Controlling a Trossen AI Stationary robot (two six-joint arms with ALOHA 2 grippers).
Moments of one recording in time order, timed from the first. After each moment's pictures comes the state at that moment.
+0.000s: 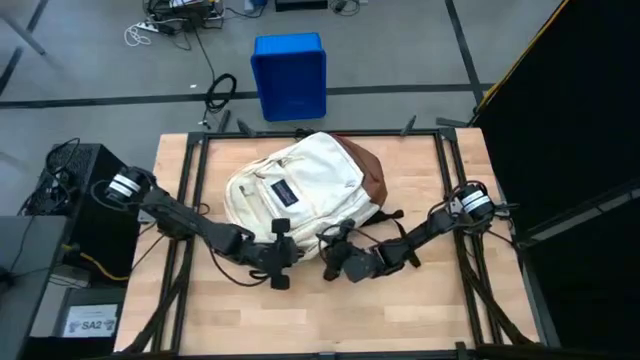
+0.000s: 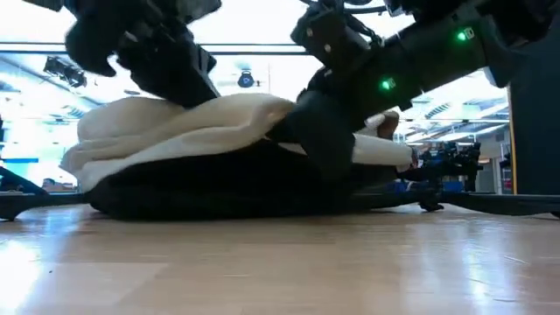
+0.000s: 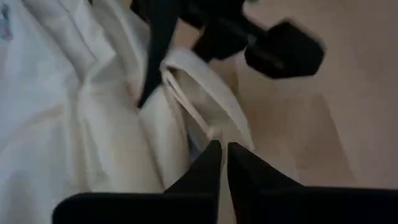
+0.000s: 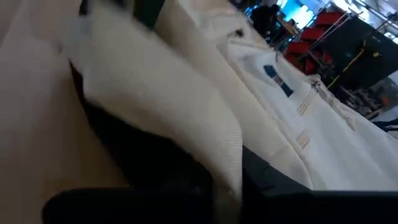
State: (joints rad) left arm -0.42 1.53 0.85 -0.08 -0.47 -0.13; right arm 0.42 1.99 0.98 0.60 0.94 -0.27
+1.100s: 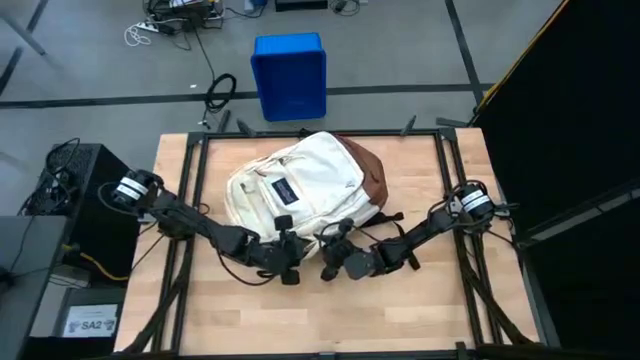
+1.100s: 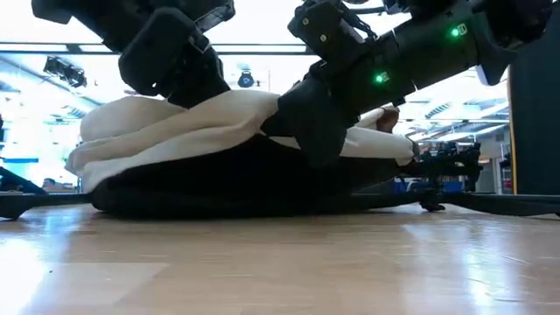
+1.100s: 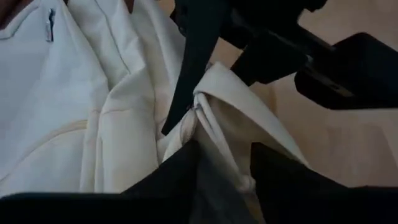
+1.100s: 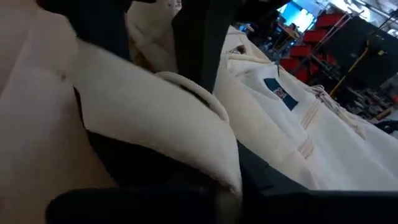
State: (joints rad) left arm -0.40 1.59 0.85 0.03 -0.59 -0.14; right arm 0.41 1.99 0.98 0.64 0.91 -0.26
